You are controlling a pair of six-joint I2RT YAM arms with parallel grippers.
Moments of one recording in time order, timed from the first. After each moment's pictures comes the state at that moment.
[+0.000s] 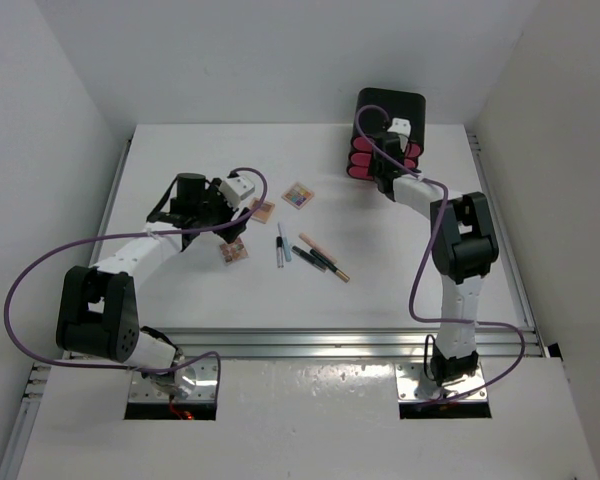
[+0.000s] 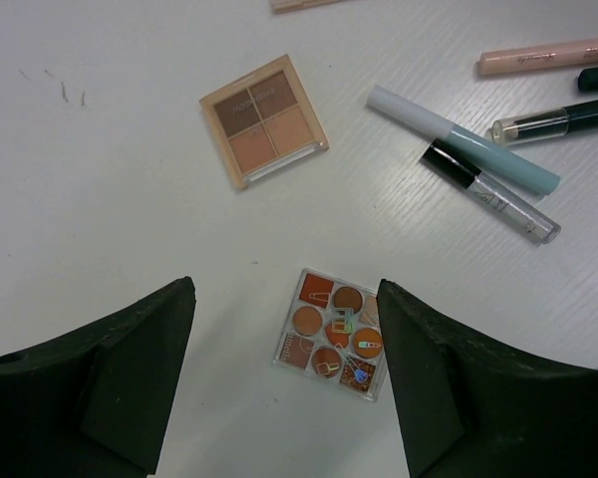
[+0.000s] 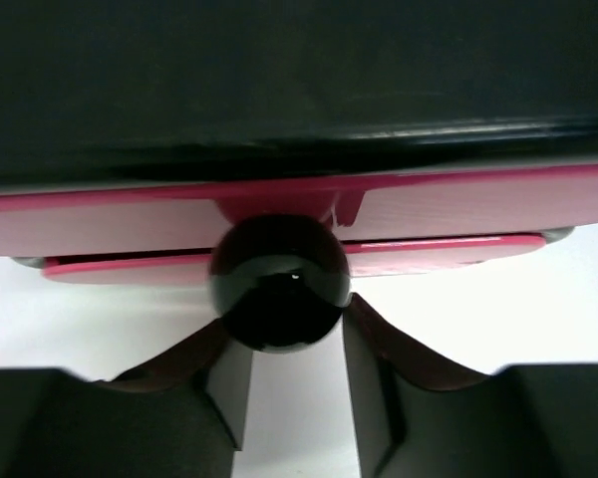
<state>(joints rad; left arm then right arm) -0.17 1.45 0.91 -0.13 0.37 0.52 0.22 2.10 1.44 0.08 0.42 0.27</state>
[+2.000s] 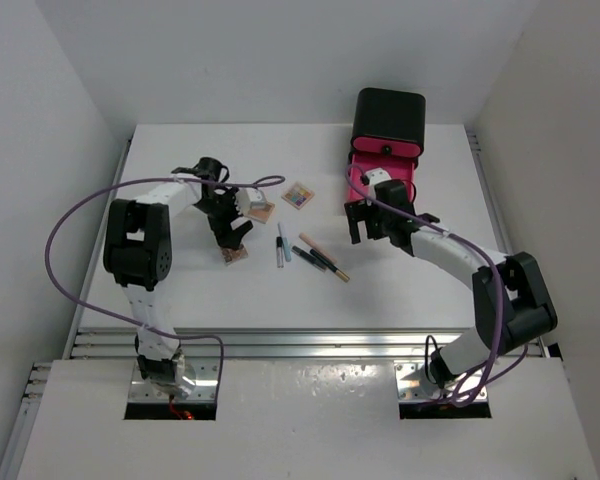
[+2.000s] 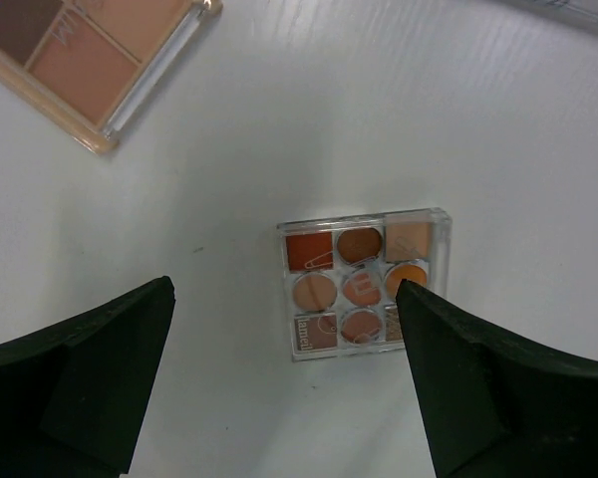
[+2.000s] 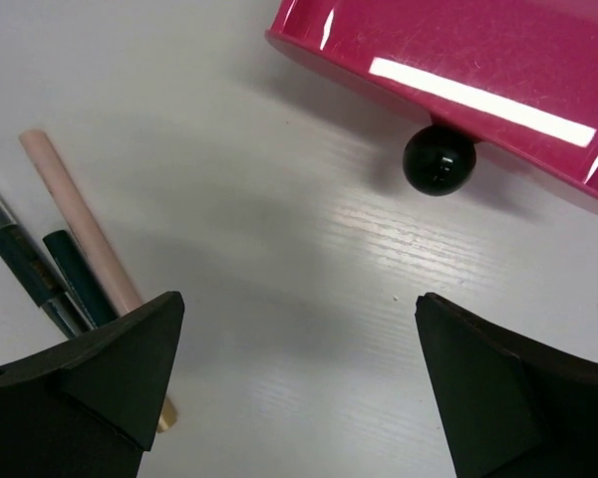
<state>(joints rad) -0.13 1.96 1.41 -0.77 0.42 1.00 0.38 1.54 0.88 -0.10 0.08 0.05</state>
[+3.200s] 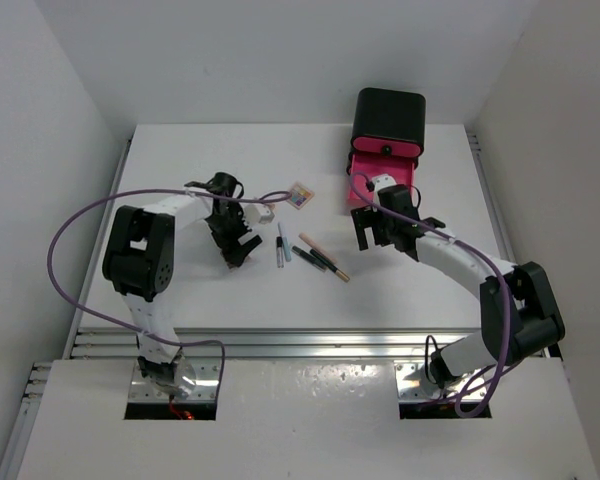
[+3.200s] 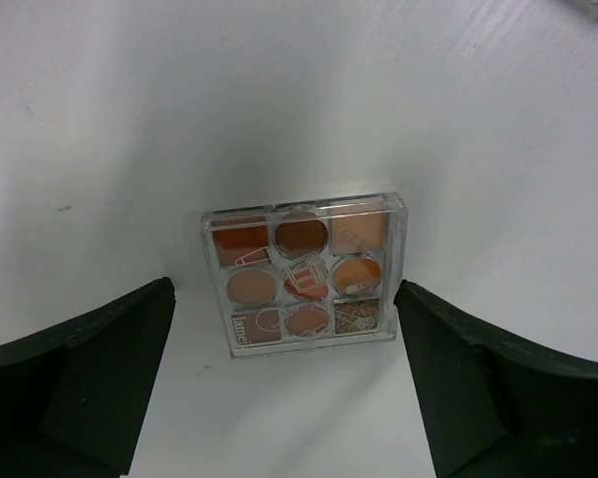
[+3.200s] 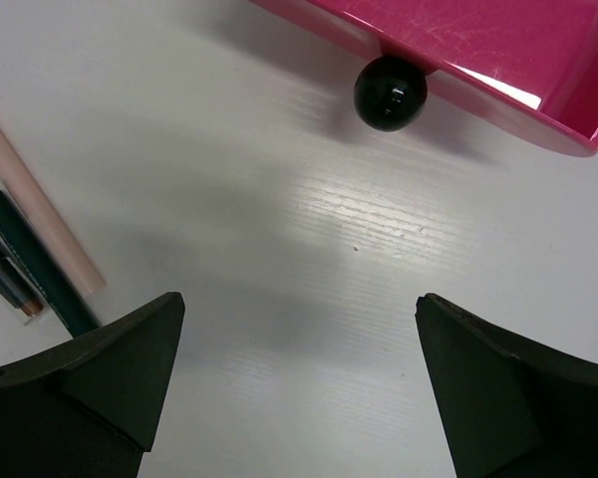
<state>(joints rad) -0.22 1.91 1.28 -0.73 0.26 0.77 0.38 1.47 0.83 -0.18 0.15 0.03</state>
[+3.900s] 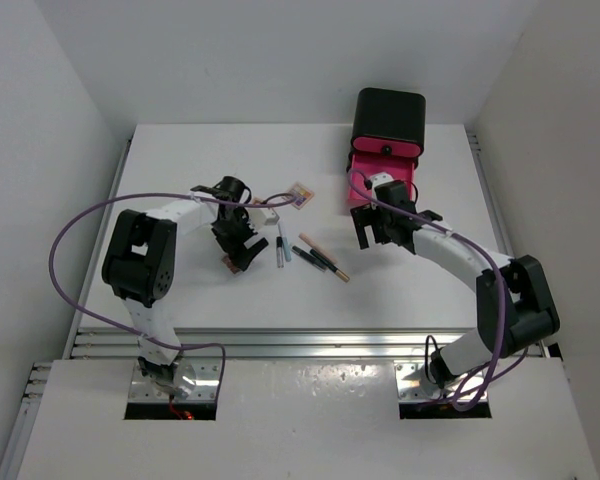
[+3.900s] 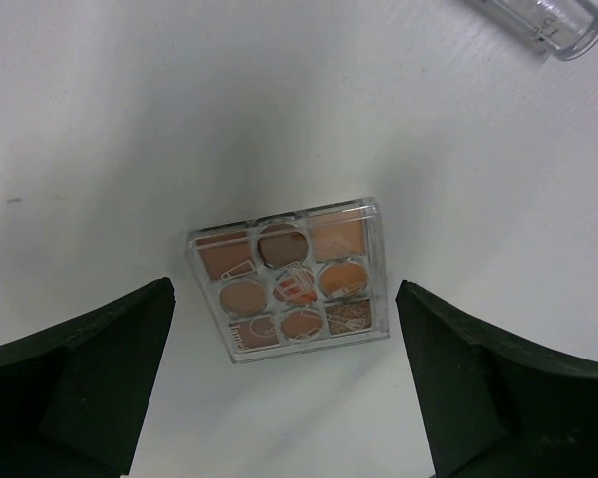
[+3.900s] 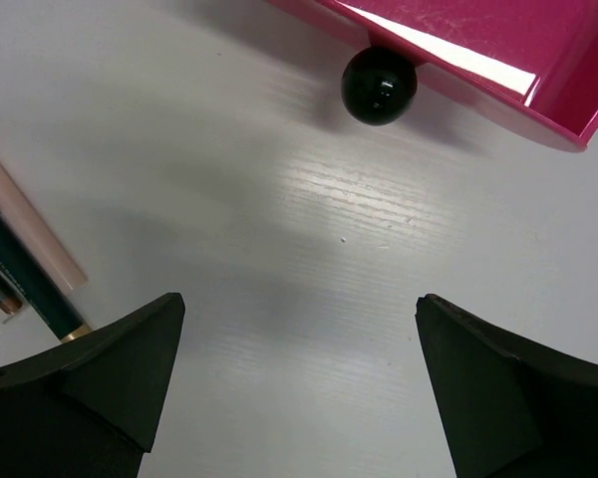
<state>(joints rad) -0.29 1.86 1.23 -0.72 0.21 0.65 0.38 1.52 0.90 -0.27 0.18 0.01</state>
